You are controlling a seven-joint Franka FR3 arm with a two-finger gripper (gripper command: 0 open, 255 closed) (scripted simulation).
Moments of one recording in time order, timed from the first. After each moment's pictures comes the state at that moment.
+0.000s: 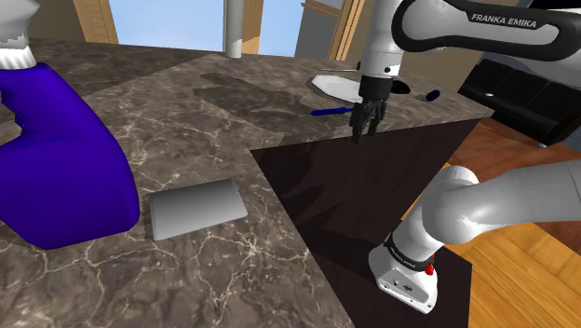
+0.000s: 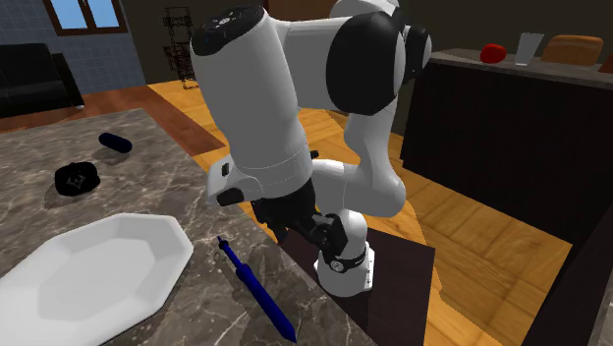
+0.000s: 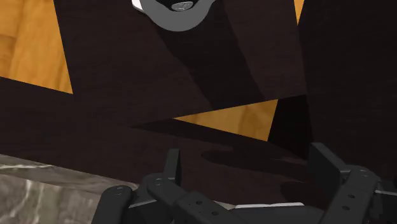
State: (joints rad) arm 0.01 -0.75 -0.06 -2.45 0.06 1.46 0.09
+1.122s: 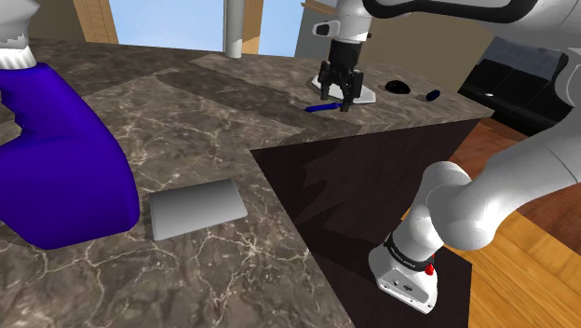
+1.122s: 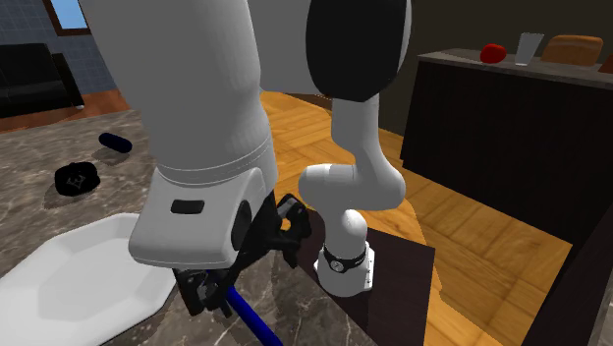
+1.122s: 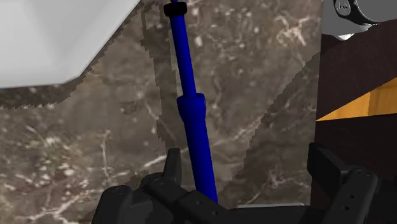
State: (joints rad) arm 0.36 -0.48 -0.28 -2.13 -0.11 1.53 -1.02
